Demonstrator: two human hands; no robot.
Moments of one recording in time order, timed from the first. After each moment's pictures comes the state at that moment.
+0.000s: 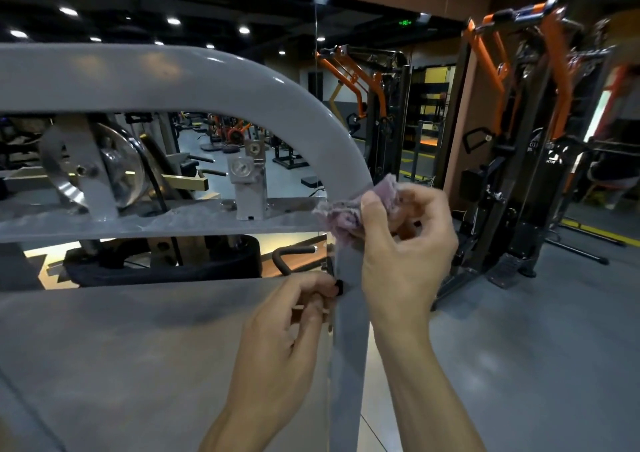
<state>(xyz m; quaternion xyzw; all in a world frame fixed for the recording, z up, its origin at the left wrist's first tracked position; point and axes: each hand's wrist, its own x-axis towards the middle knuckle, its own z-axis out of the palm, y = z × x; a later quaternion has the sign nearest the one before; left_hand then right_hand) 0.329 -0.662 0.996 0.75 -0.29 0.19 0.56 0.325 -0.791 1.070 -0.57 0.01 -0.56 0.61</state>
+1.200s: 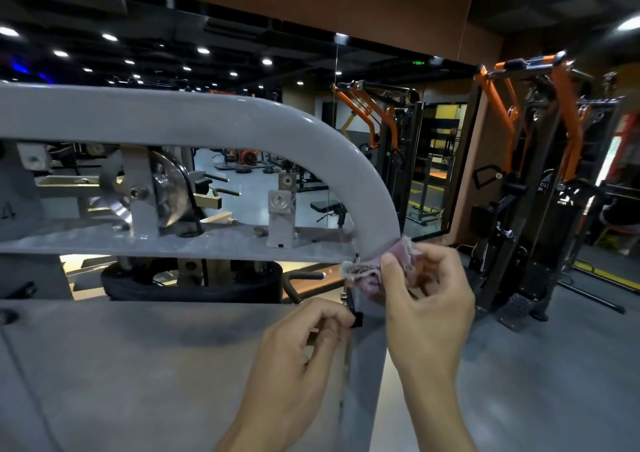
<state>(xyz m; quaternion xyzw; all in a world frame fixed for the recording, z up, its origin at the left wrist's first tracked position) 0.330 -0.653 1.012 0.75 -0.30 0.19 0.56 0.314 -0.790 1.060 -0.64 0.06 -0.52 0.56</state>
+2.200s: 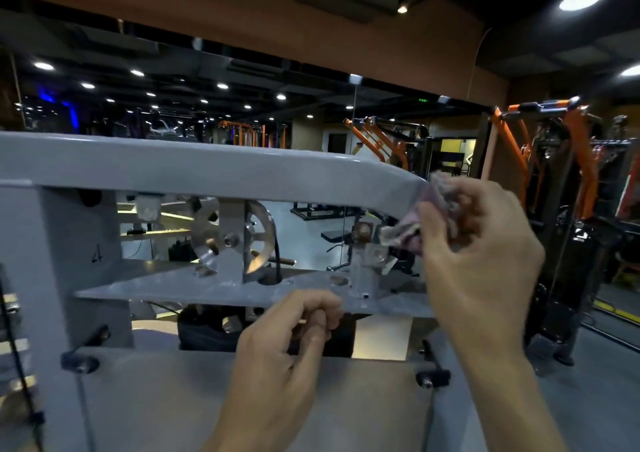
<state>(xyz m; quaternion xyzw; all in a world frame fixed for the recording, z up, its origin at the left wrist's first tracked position) 0.367 -0.548 1.060 0.71 -0.32 0.29 0.56 0.344 -0.724 1.158 -0.73 -0.01 -0.61 0.31</state>
